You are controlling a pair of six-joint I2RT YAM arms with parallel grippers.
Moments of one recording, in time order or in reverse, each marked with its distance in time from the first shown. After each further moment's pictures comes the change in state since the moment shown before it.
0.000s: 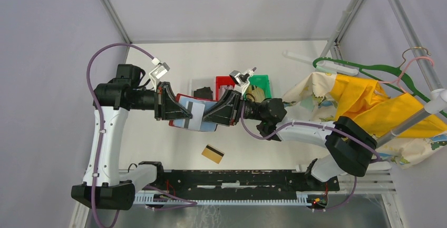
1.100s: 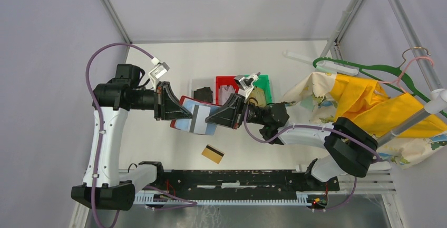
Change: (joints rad) left arm 0.000 -0.003 0.007 -0.001 0.005 -0.005; right arm -0.002 -0.007 -0.081 0.060 0.042 0.009
